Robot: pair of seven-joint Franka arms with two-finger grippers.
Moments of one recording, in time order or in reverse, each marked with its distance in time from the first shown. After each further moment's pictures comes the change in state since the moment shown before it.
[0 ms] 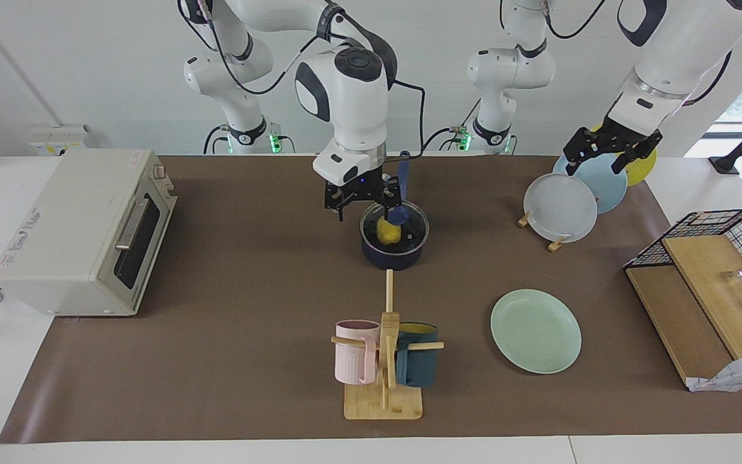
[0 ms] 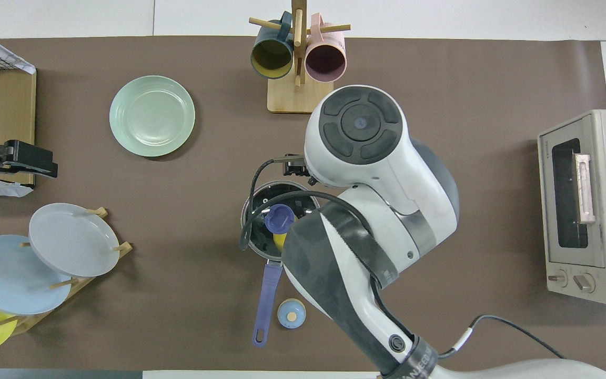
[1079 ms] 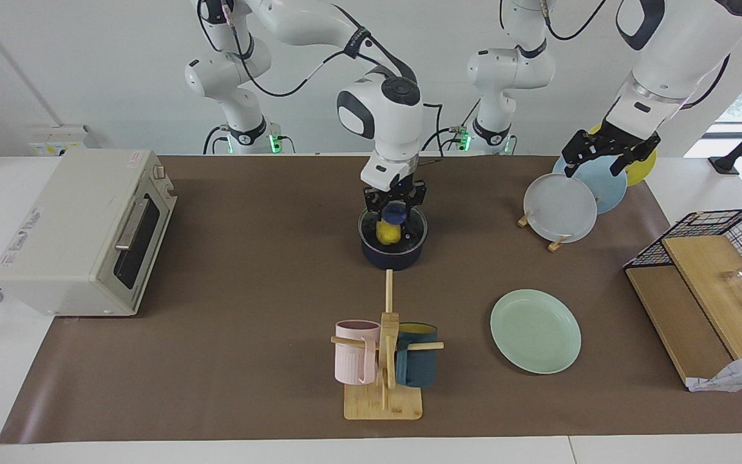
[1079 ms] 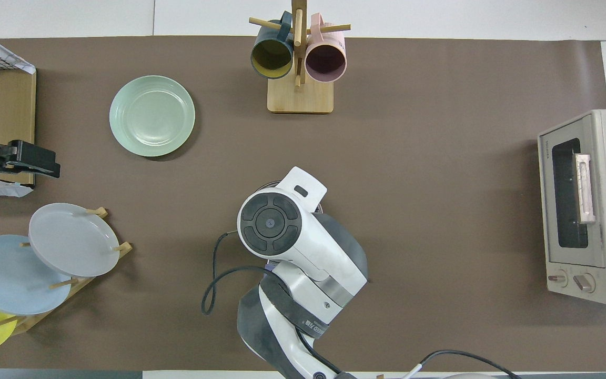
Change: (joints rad) left arm 0.000 0.007 -0.001 -0.002 0.001 0.000 0.006; right arm 0.184 0.024 0.006 -0.268 0.001 0.256 0.062
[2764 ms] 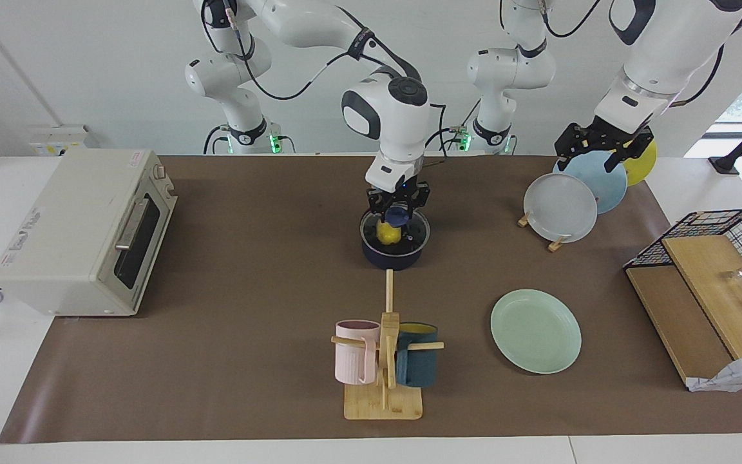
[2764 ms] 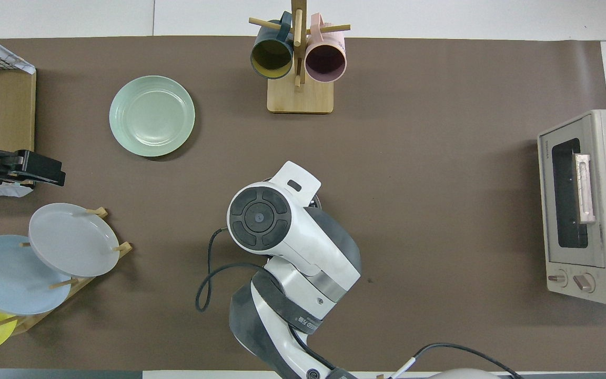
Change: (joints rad) left arm -0.014 -0.012 -0.006 -0.004 0.008 -0.016 0.053; right arm 0.005 0.024 -0.001 0.067 -0.019 -0.042 -0.002
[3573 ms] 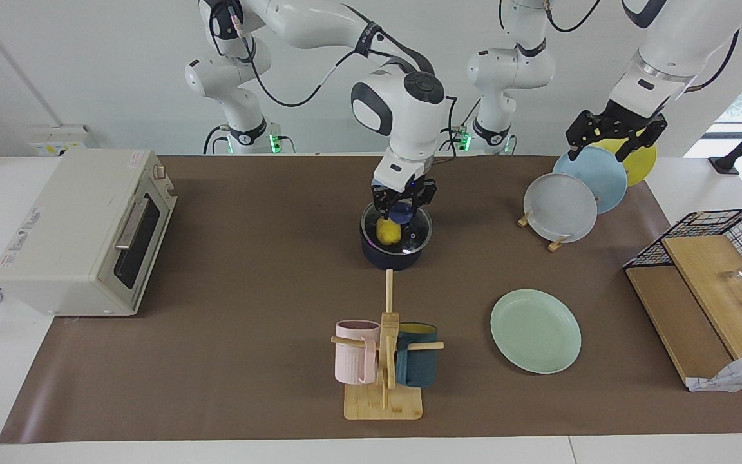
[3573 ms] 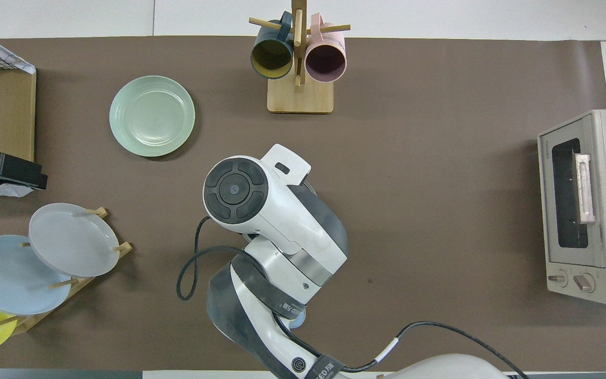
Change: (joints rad) left arm 0.028 -0.014 -0.010 0.024 -0.005 -0.041 0.018; right arm 0.002 0.086 0.000 0.199 -0.002 -0.157 -0.008
